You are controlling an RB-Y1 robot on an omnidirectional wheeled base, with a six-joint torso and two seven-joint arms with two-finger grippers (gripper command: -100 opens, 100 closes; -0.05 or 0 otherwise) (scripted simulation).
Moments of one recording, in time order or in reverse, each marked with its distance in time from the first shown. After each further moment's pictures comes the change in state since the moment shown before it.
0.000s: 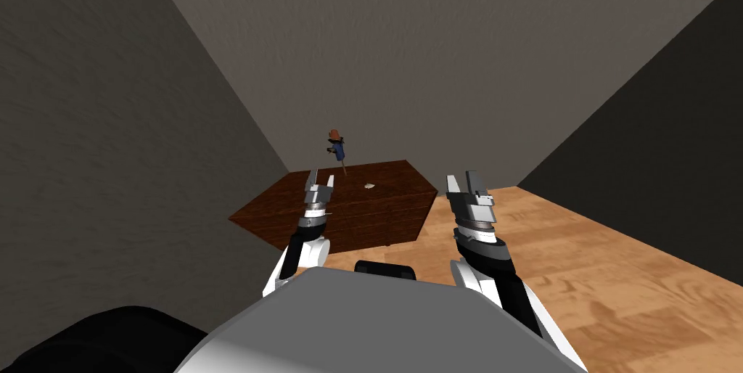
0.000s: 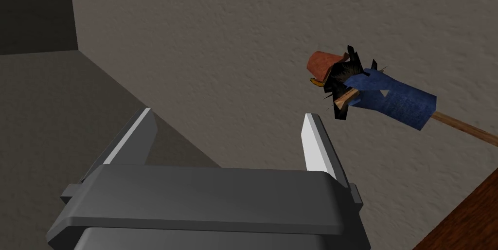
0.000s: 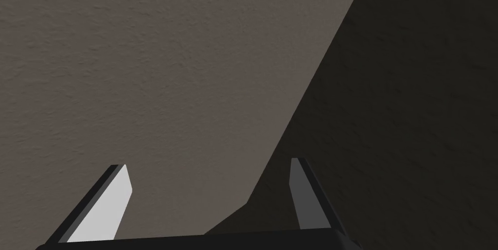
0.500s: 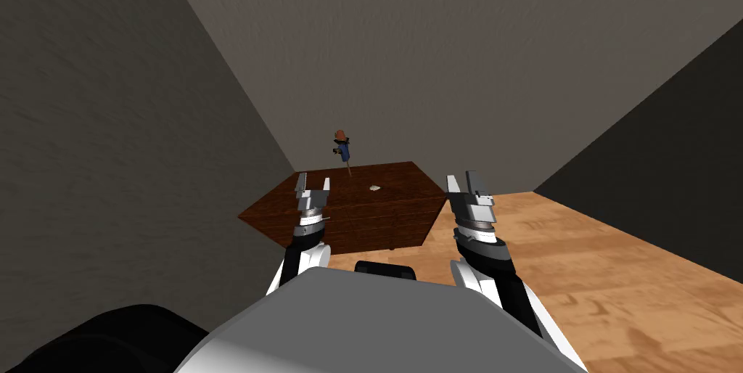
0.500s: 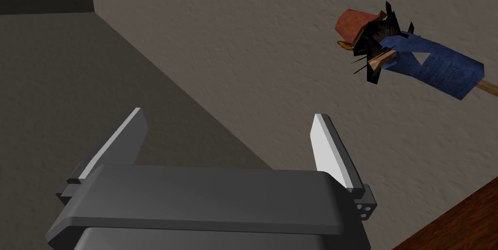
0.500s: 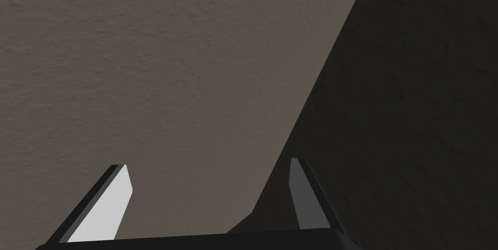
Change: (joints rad) left arm 0.083 -0.094 -0.004 -0.017 -0.019 -0.098 0.034; right arm 0.000 0.000 0.000 0.000 0.000 0.000 0.000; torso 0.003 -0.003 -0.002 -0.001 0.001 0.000
